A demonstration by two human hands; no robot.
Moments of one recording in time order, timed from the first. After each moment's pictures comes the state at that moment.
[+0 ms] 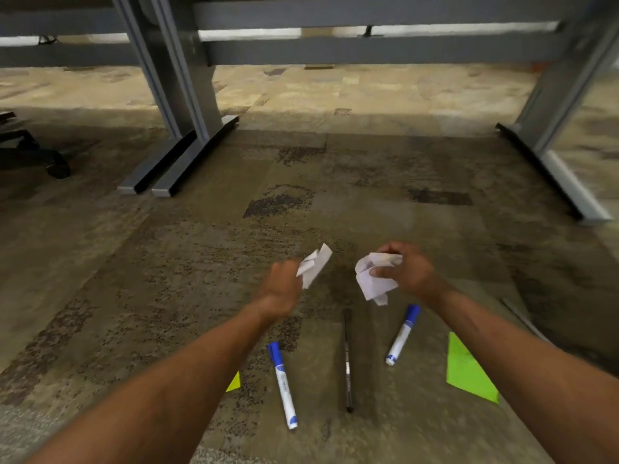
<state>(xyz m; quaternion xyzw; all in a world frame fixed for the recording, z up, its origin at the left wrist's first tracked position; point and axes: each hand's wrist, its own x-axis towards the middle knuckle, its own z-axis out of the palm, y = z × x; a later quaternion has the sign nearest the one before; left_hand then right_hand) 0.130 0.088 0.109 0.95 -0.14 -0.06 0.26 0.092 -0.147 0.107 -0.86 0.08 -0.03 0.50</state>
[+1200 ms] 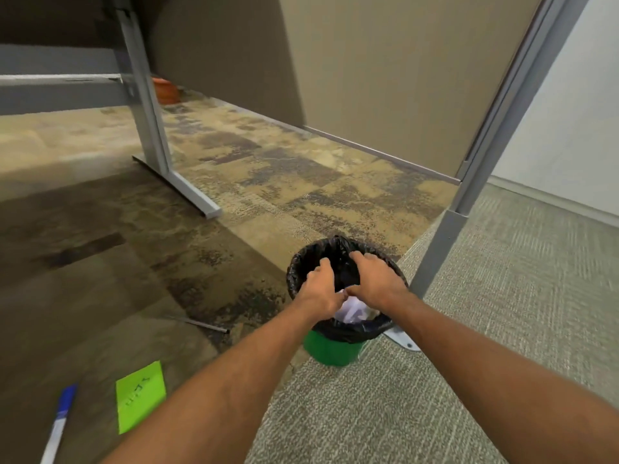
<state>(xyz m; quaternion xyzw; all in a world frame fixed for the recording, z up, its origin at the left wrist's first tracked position) -0.228 -0.361 0.189 0.74 -0.57 -0.28 0.22 -0.336 -0.418 0.205 -0.82 0.55 0.00 0.12</state>
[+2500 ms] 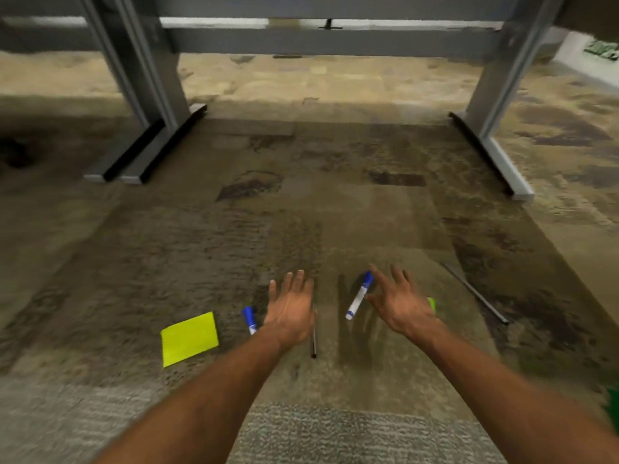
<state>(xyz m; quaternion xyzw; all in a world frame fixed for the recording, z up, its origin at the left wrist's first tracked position) 0.027 0.052 0.066 0.96 -0.24 -0.12 0.07 -0.028 -0.154 0.072 -0.99 0.11 0.06 0.09</state>
